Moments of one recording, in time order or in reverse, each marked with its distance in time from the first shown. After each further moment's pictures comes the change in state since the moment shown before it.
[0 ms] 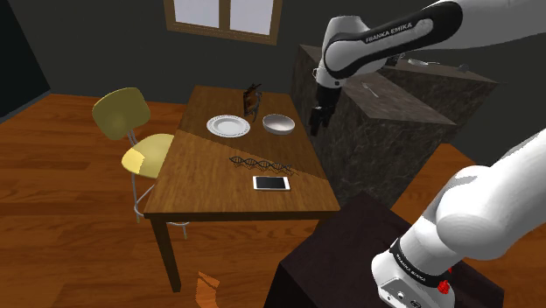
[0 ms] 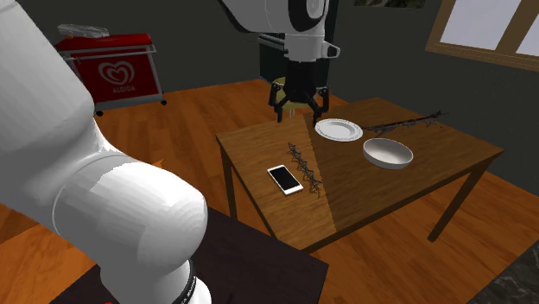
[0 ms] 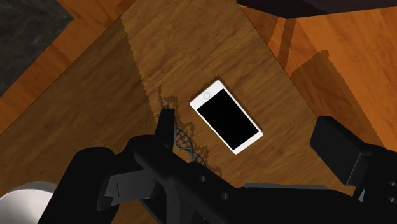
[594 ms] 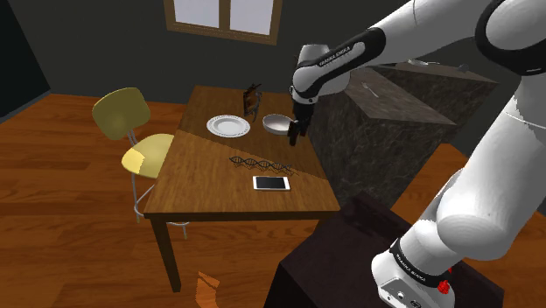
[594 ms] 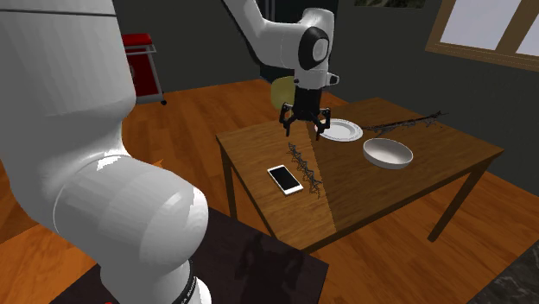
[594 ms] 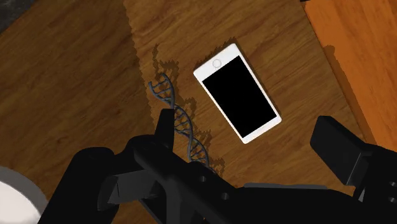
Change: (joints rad) arm 0.017 0.336 -0.007 0.145 0.097 0.187 -0.131
